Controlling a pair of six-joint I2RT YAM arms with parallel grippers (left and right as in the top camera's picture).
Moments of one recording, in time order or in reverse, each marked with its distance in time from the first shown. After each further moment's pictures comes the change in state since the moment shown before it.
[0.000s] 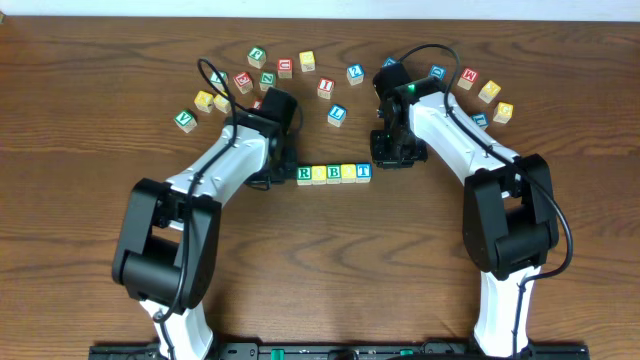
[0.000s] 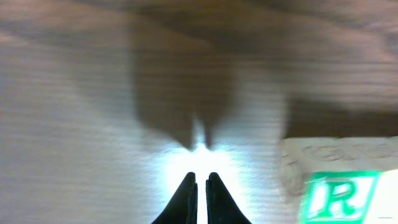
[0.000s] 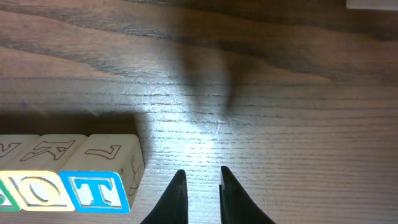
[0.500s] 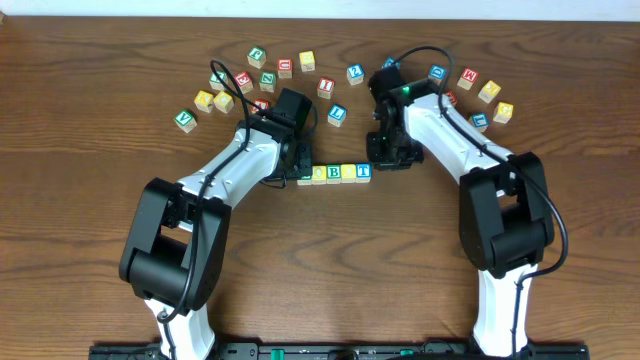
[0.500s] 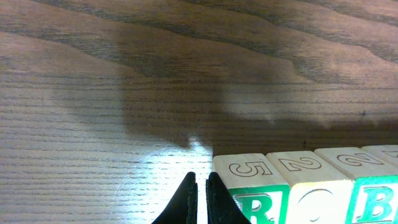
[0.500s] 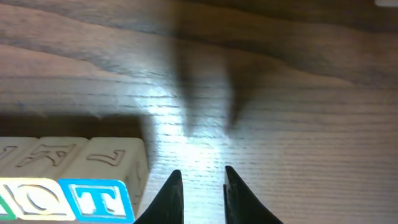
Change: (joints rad) left arm -0.059 0.011 0.000 0.109 0.051 -0.067; right arm 0.013 0.017 0.000 0.007 0.000 0.000
